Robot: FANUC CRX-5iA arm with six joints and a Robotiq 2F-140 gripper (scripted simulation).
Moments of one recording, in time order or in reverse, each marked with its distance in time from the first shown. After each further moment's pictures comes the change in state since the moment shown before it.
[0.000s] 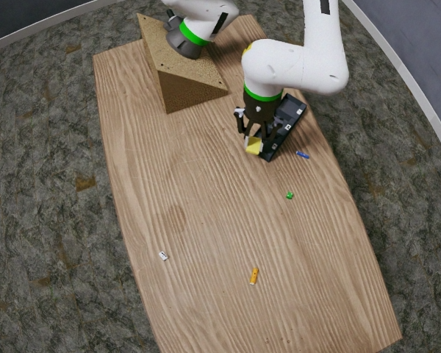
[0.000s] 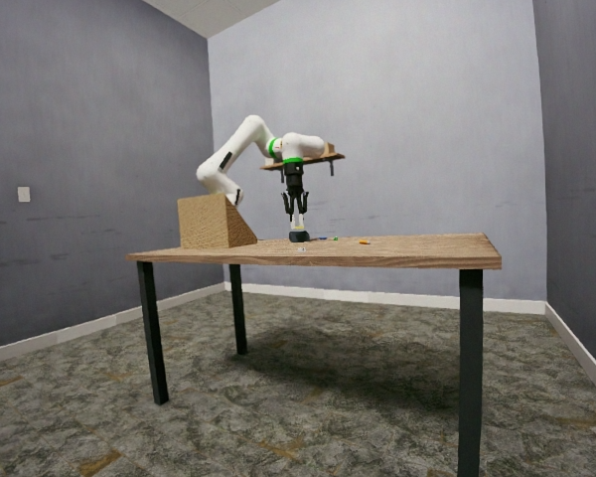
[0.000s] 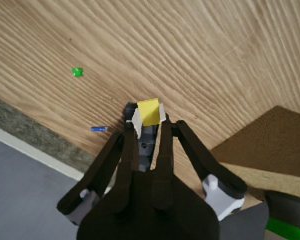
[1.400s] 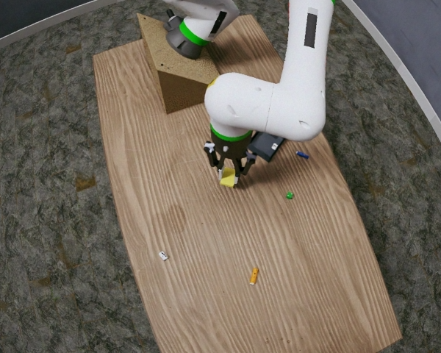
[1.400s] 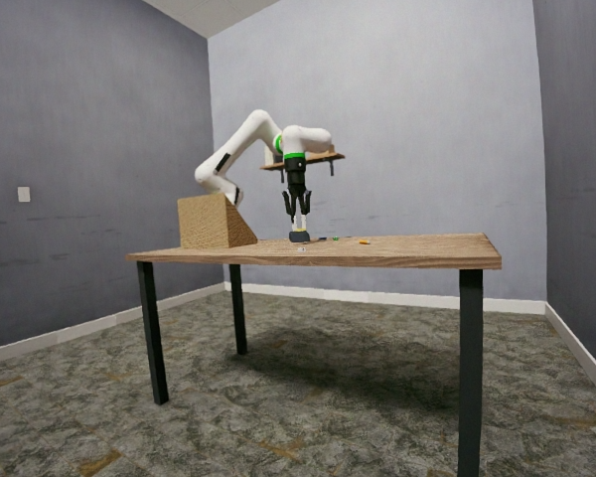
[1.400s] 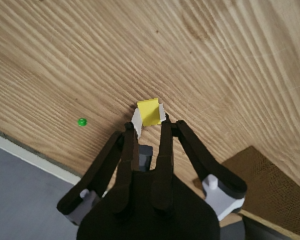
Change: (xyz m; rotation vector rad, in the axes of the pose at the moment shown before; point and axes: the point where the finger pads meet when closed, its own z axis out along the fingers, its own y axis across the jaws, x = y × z) arm 0.117 0.045 0.006 -0.001 0.002 0.001
